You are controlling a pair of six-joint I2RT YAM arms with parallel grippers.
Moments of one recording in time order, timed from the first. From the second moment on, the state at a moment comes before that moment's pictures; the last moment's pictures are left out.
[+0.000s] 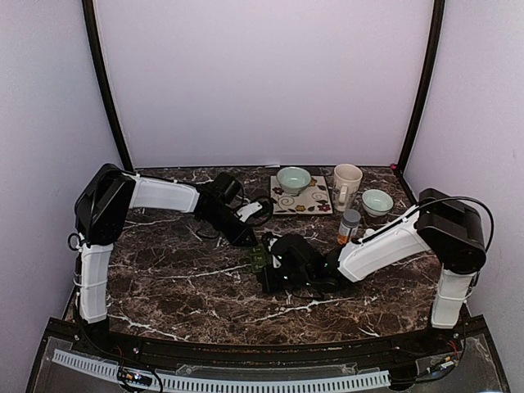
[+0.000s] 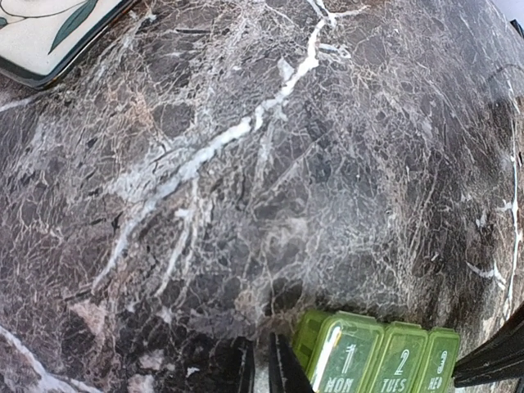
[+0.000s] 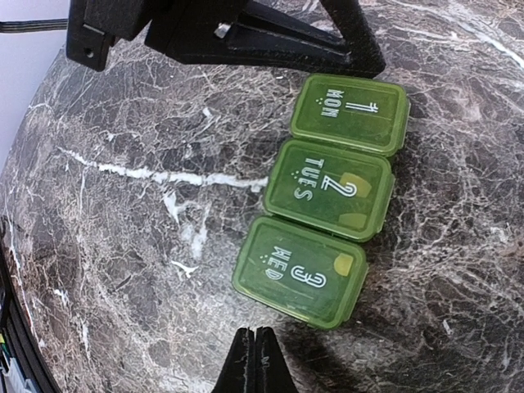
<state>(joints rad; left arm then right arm) -0.65 2.14 1.47 -0.42 0.46 0.25 1.12 1.88 0.92 0.22 0.08 0.70</state>
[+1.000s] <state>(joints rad) -0.65 2.14 1.47 -0.43 0.40 0.26 1.05 1.88 0.92 0.22 0.07 0.70</state>
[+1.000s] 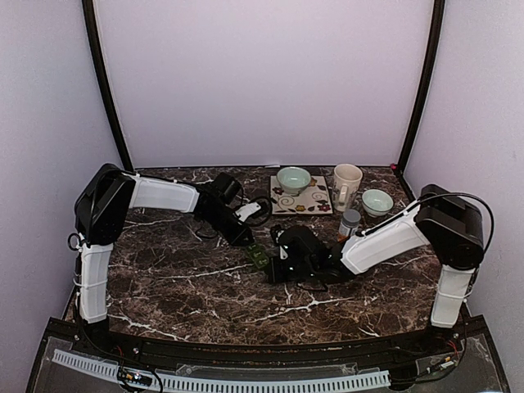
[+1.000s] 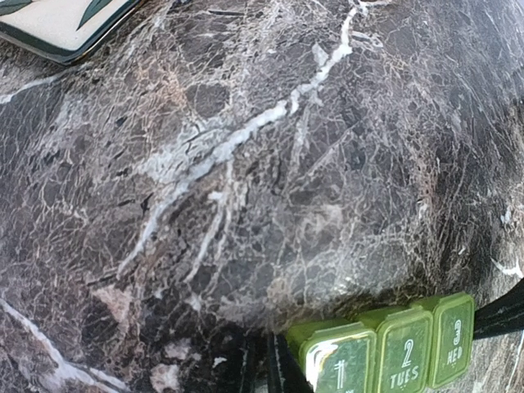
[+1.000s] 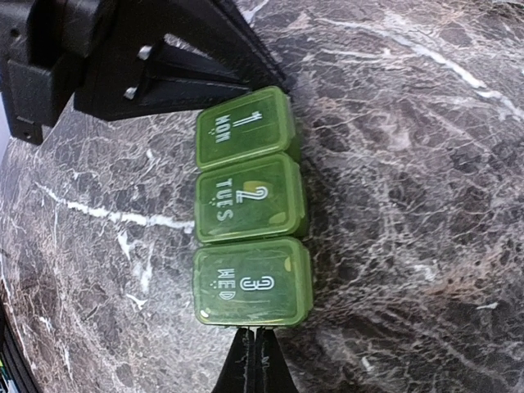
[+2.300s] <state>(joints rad) -0.65 2.13 1.47 -0.42 0.32 0.20 0.93 1.90 0.97 0.15 0.07 0.66</state>
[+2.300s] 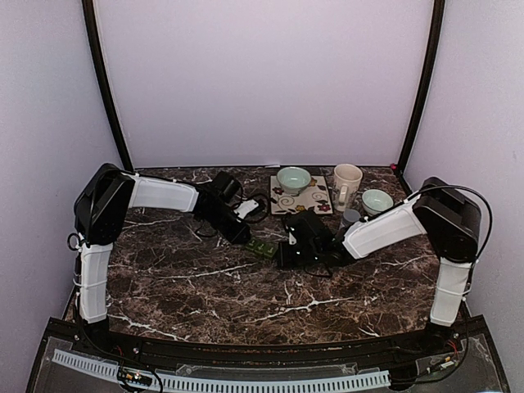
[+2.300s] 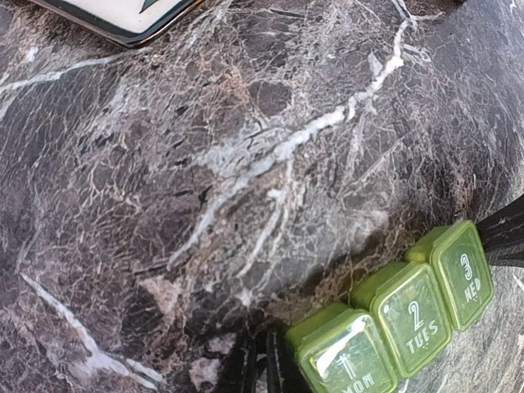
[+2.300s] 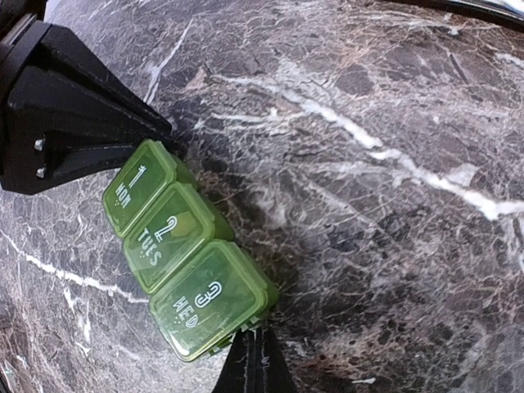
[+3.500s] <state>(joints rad) -0.62 1.85 1.32 -0.22 -0.15 0.01 0.87 1.84 1.15 0.00 0.23 0.48</state>
